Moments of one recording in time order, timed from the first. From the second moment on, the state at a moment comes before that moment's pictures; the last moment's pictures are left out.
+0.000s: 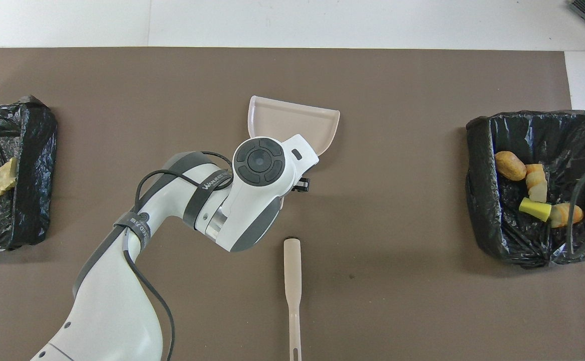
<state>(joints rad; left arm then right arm) -0.47 0.36 -0.08 -1.70 0.03 2.22 -0.47 0.01 -0.10 -0.11 -1.66 -0.06 1.64 0.01</state>
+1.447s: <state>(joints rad) 0.02 0.05 -0.07 -1.56 0.03 1.63 0.05 0.01 -0.09 -0.11 -1.66 -0.06 1.61 0.02</state>
